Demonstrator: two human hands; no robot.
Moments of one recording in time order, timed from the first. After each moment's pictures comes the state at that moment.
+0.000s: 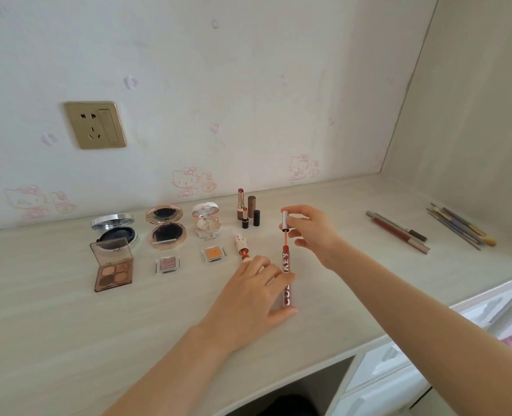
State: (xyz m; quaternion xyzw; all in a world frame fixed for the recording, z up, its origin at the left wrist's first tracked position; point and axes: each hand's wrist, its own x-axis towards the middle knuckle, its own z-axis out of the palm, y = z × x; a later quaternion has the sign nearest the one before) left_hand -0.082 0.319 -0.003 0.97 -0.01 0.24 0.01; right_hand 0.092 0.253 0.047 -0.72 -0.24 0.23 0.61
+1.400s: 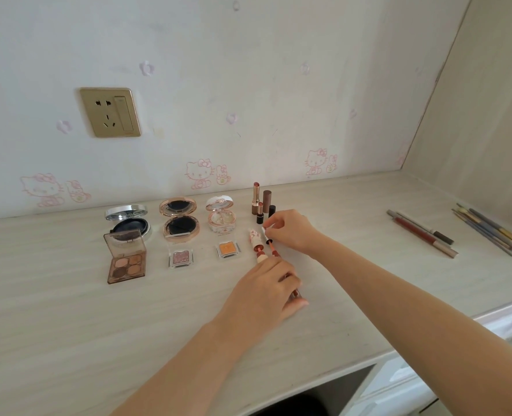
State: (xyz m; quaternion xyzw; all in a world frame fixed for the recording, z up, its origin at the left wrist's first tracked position) left_hand -0.076 0.329 -0.014 0.96 -0.01 0.26 0.06; right_hand 0.088 0.314 0.027 -0.83 -0.41 0.16 0.34
